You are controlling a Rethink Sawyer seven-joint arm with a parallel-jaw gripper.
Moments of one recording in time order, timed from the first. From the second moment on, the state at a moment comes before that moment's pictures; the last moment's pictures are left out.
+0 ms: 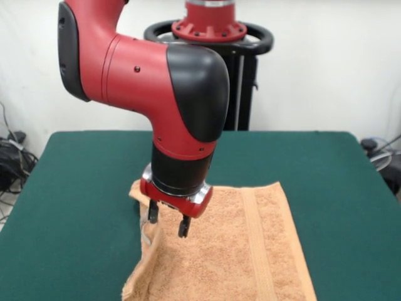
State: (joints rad) arm -0.25 -0.35 -0.08 1.28 -0.11 0.72 1.96
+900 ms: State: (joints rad) arm -0.24 -0.41 -0.13 1.27 -0.07 0.92 1.96
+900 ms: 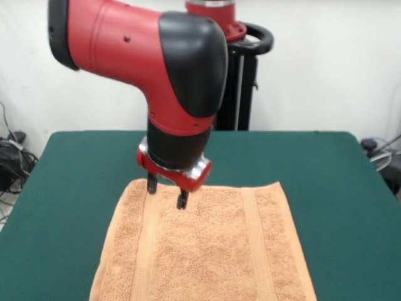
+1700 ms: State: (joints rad) arm -0.28 -0.42 -0.14 1.20 -0.04 0.99 1.96
